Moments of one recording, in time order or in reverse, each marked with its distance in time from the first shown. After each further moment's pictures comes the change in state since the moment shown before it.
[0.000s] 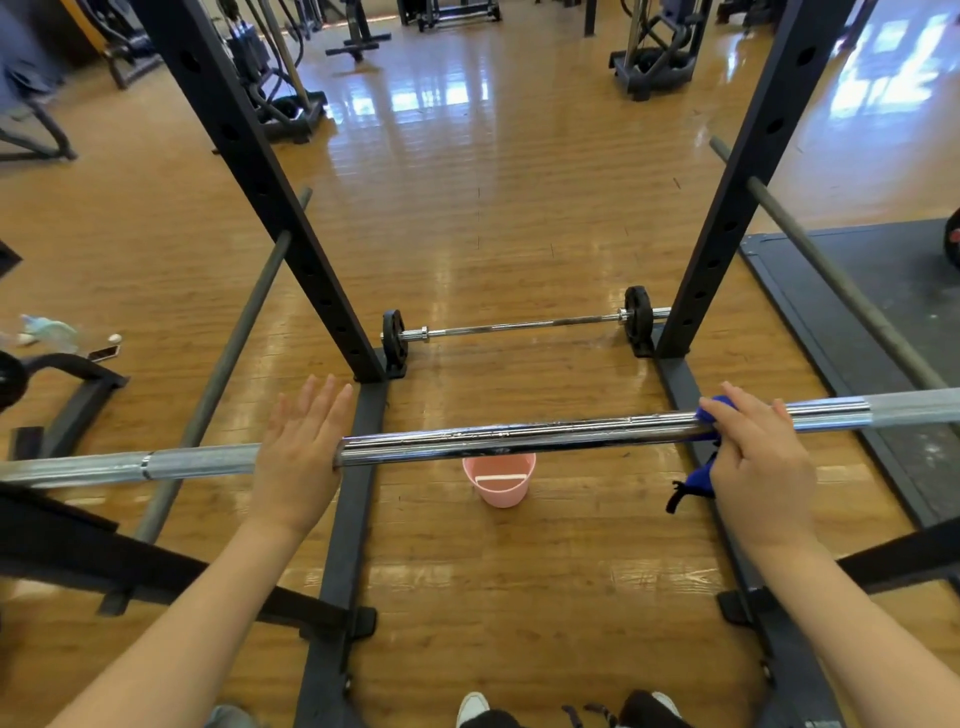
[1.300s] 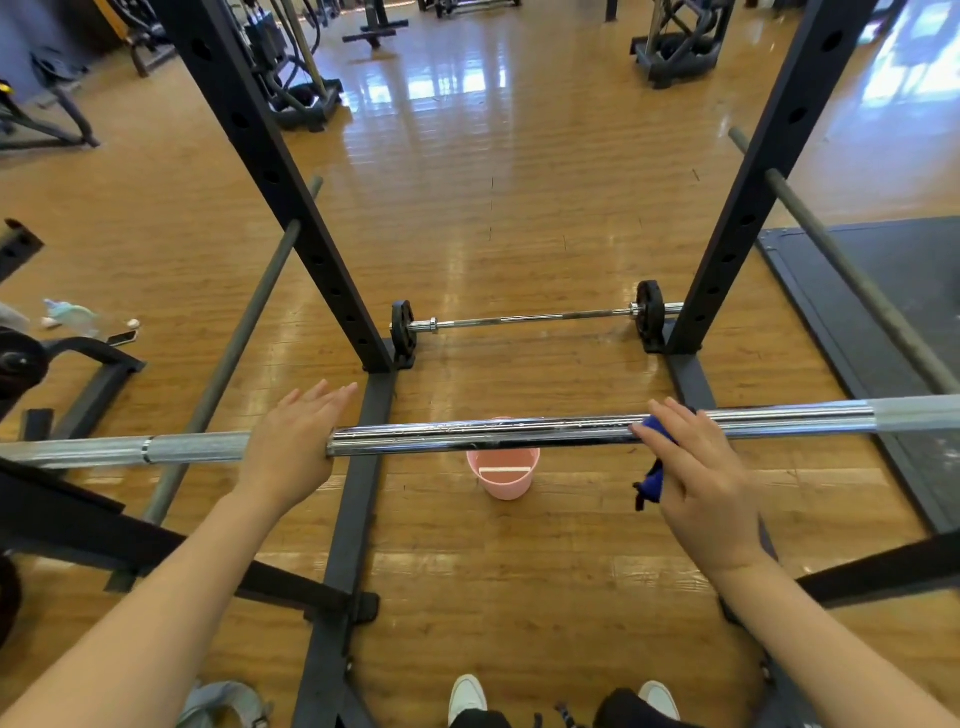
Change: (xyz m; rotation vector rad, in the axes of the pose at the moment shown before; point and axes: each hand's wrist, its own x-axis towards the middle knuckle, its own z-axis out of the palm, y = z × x) left_hand 0.012 0.000 -0.008 0.008 -0.258 -0.075; right_hand -0.016 -0.013 0.016 0.174 -0.076 -0.259
